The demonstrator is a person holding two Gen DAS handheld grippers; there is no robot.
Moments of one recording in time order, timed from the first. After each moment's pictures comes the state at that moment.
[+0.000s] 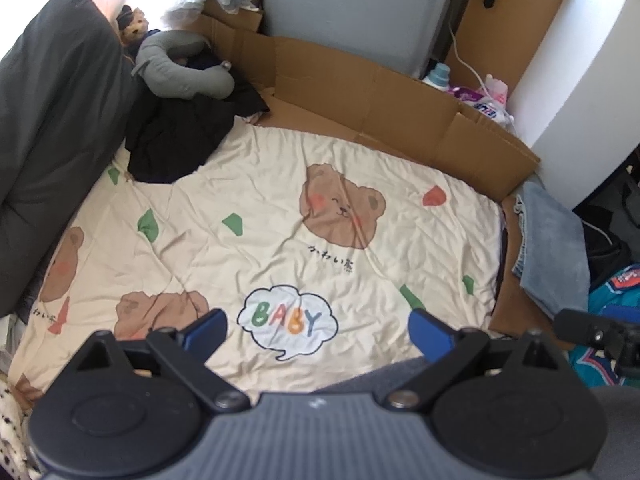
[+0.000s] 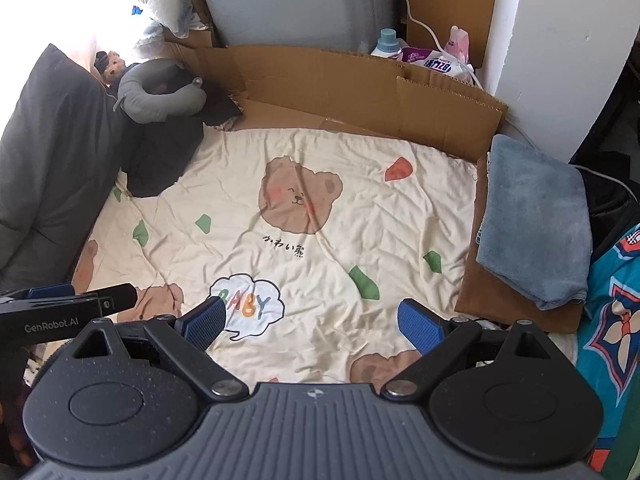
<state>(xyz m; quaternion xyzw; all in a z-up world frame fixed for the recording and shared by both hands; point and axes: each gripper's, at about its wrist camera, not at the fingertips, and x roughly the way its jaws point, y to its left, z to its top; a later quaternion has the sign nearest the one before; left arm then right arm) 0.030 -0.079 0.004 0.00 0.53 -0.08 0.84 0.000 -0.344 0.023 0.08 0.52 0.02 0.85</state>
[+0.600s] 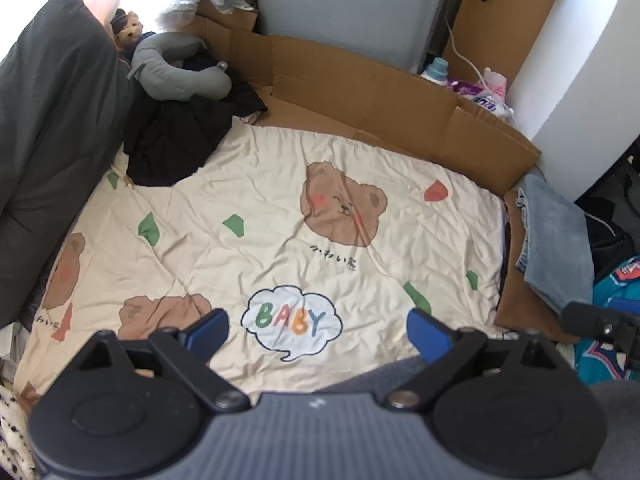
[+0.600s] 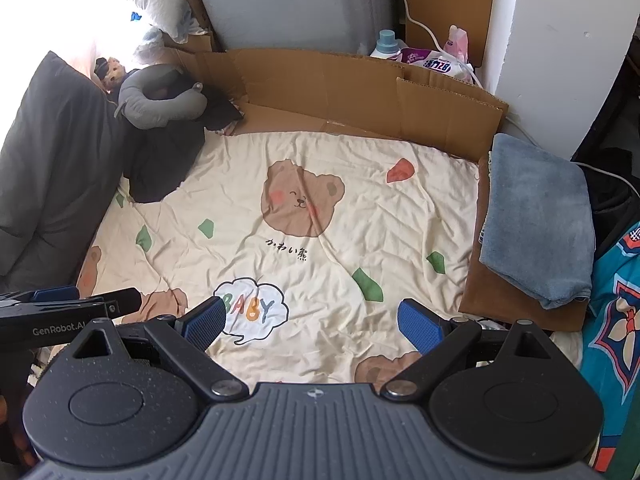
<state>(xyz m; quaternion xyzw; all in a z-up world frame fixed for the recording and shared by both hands) 0.034 -0.080 0.002 0.01 0.53 -0.08 0.84 0.001 -0.346 0.022 0.09 0.52 0.03 0.85</state>
